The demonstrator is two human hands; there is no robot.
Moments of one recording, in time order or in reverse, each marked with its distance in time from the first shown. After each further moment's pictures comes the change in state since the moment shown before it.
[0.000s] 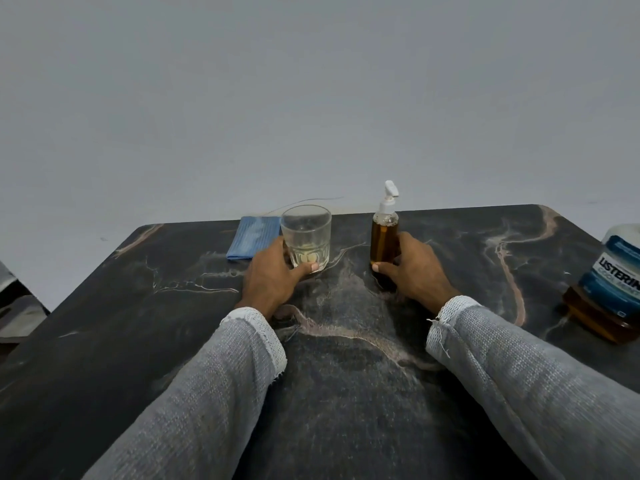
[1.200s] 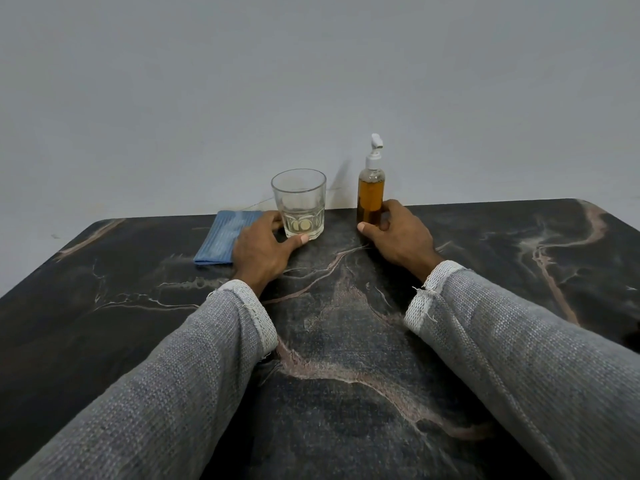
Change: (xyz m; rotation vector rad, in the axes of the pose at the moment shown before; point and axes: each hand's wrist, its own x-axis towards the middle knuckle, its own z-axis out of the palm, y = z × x) left_hand 0.083 -0.020 0.042 -0.026 0.035 -0.081; right_hand 0.099 0.006 0.033 -0.031 0.055 0.015
